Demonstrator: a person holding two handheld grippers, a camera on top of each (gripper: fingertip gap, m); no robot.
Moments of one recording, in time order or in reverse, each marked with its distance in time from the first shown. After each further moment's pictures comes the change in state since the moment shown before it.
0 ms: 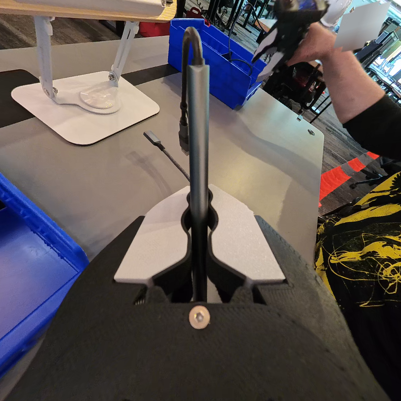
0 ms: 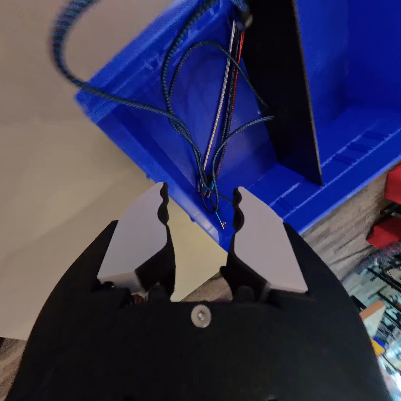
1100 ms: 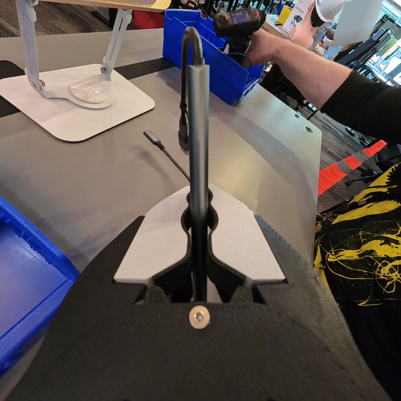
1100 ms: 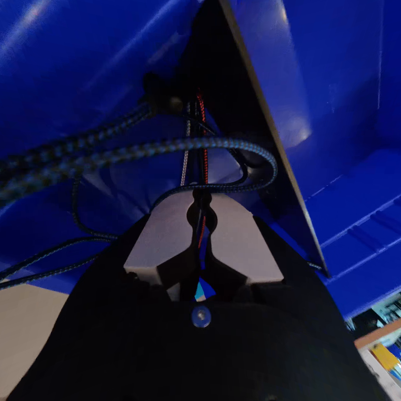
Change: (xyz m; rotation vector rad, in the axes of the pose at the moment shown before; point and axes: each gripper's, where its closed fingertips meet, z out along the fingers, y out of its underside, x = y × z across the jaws) left arm 0.003 0.005 0.010 -0.016 0.017 -0.007; right arm 0.035 -0.037 0.101 -0.110 -0.076 0.041
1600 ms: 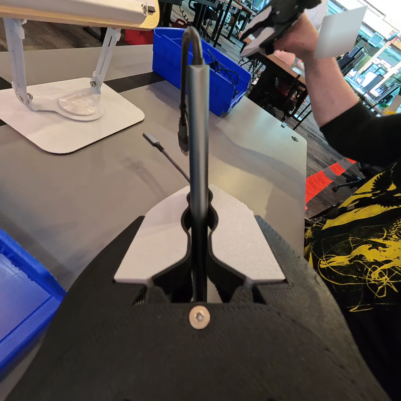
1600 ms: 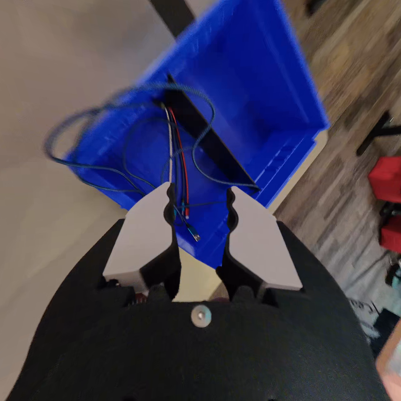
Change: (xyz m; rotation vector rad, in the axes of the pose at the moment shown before) left arm 0.012 -0.010 0.002 0.049 0.046 -0.003; right arm 0.002 0.021 -0.152 0.374 0.164 0.131
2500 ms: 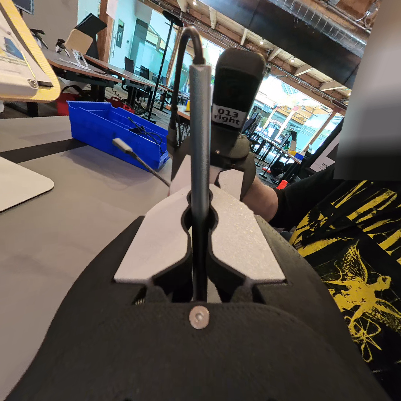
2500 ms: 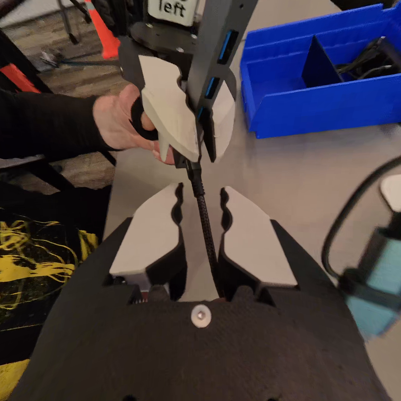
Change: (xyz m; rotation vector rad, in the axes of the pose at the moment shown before) left arm 0.095 -0.037 0.046 0.269 0.313 0.036; right arm -0.433 -0.235 -0.090 0.664 -0.919 -0.181
